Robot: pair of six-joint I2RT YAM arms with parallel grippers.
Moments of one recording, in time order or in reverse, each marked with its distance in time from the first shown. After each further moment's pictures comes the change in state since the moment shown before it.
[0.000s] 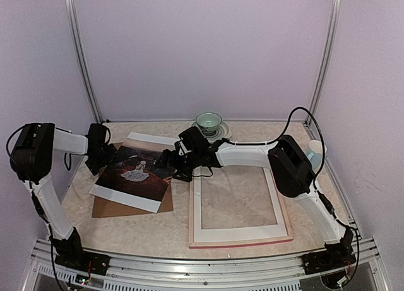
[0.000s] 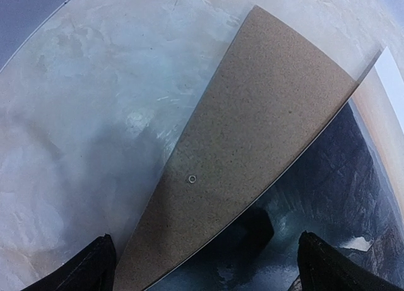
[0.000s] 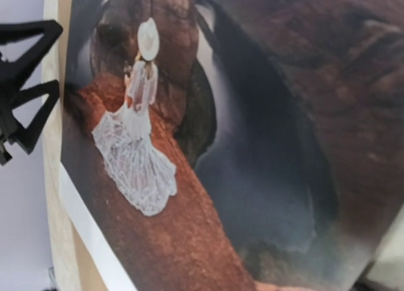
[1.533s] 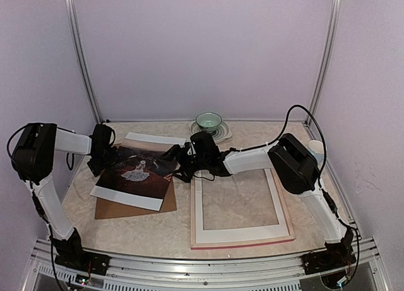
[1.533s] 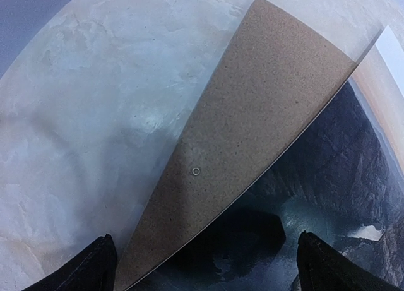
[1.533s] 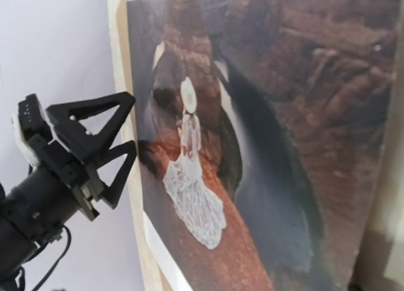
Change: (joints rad) left arm -0.033 0.013 0.014 -0.042 -0.054 0.003; right arm -0.037 -0.032 -0.207 0.407 -0.003 0.295
